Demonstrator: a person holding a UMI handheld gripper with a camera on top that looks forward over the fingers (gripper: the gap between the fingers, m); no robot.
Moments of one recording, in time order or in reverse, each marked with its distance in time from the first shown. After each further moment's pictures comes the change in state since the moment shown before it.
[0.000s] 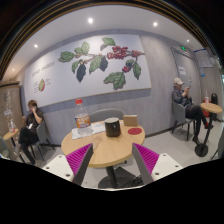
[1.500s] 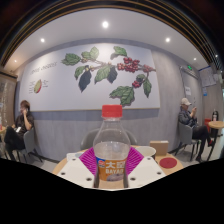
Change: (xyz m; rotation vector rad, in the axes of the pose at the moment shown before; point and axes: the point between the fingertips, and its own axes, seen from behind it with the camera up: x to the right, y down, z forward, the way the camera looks) arm -0.129 -0.072 0.251 0.200 0.063 -0.110
